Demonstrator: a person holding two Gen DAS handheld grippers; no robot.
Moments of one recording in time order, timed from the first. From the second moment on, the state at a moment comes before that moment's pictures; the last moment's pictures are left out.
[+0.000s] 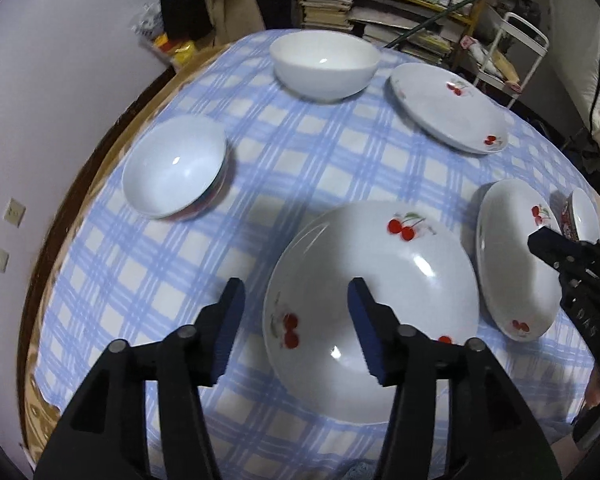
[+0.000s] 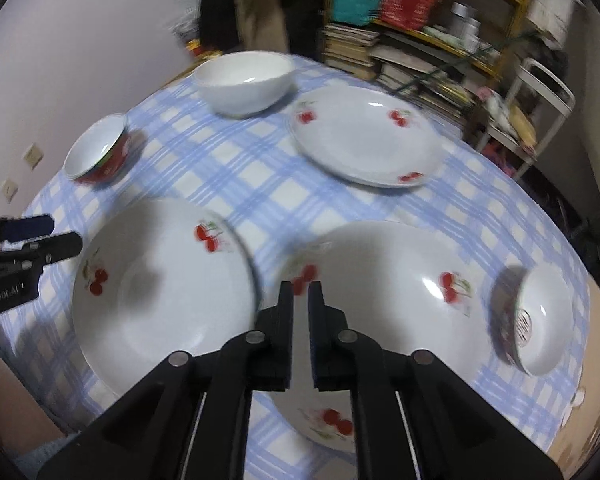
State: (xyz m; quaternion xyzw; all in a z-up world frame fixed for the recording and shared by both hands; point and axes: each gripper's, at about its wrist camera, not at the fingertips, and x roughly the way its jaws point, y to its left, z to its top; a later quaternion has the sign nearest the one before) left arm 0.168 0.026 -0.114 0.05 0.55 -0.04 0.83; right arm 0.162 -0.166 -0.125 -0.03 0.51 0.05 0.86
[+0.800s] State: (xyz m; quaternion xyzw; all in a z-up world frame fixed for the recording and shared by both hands) left arm 0.188 -0.089 -0.107 0.13 0.51 -0.12 0.84; right arm 0.123 -0.300 -0.123 0.11 0.51 -0.09 0.85
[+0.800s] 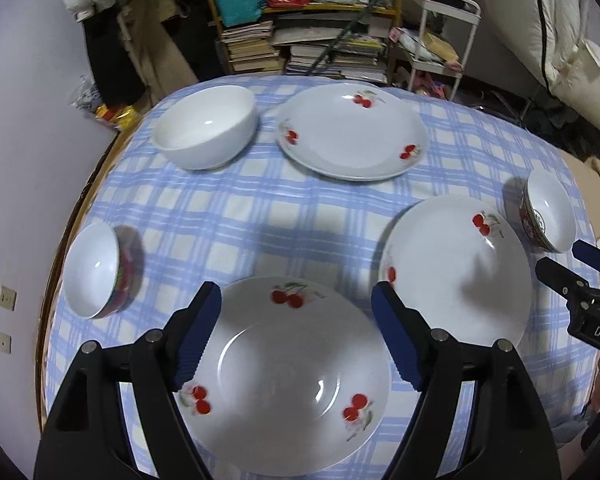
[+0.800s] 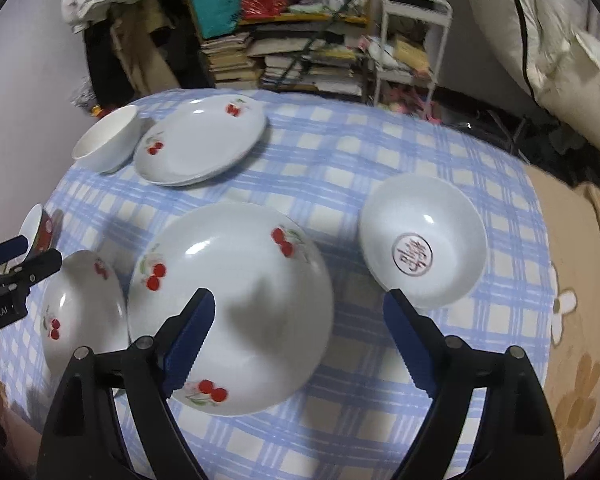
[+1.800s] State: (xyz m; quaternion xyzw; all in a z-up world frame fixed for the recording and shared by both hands) left arm 0.214 -0.149 -0.173 0.14 0.58 -0.17 0.79; right arm 0.129 -0.341 -0.182 0.22 0.56 -0.14 0.79
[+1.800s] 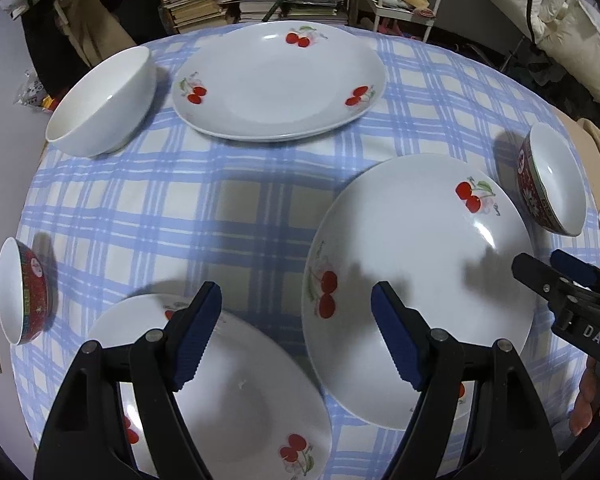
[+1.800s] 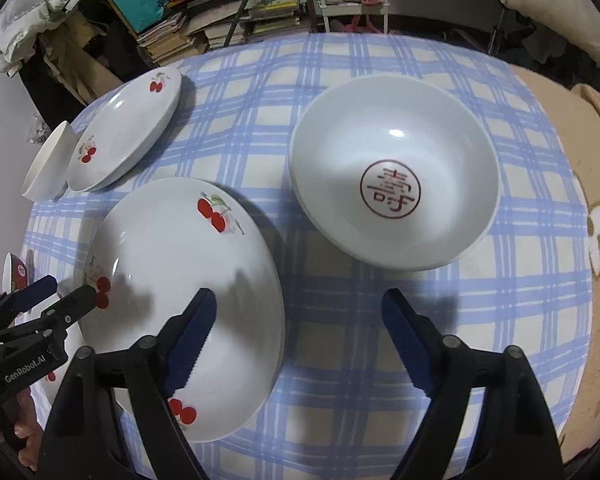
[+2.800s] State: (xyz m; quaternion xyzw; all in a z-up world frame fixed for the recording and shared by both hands) left arm 0.209 -0.155 -0.180 0.14 0.59 -0.19 0.77; right arm 0.128 -0.329 -0.191 0.25 0.59 -0.09 0.76
